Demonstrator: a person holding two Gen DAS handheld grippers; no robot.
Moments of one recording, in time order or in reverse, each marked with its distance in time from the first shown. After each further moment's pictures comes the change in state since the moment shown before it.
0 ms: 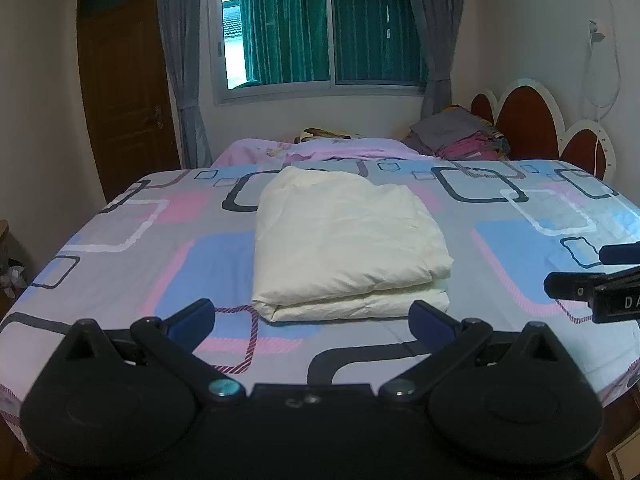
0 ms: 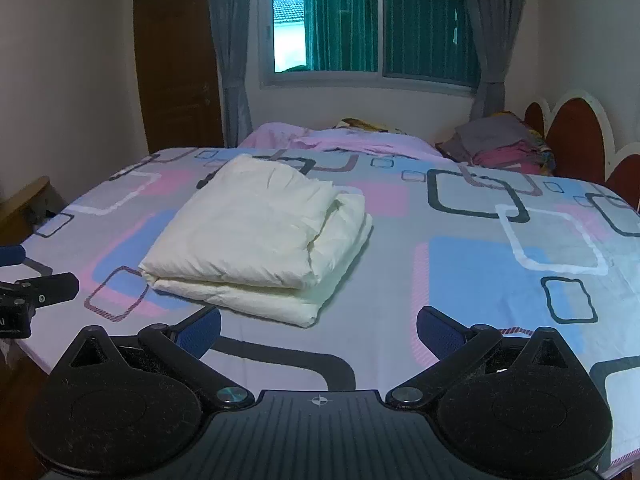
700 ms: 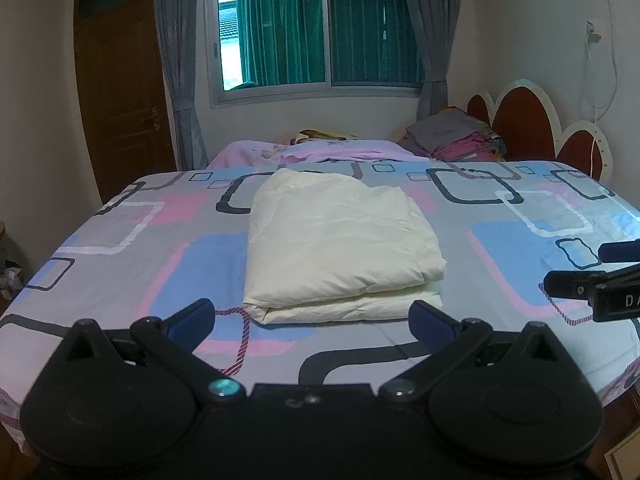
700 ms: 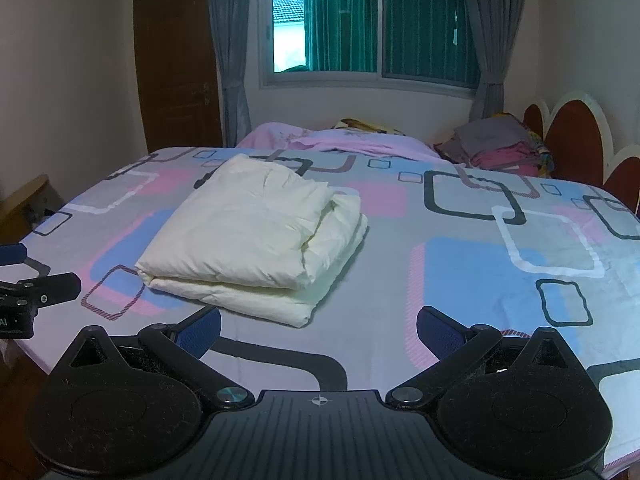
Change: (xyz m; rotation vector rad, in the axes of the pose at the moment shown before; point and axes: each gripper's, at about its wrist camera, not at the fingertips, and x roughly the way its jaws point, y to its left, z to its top) left arm 0.001 -0.007 0.002 0.002 -0.006 -0.010; right arm -0.002 -0.006 -0.001 -0.005 -0.005 -0.003
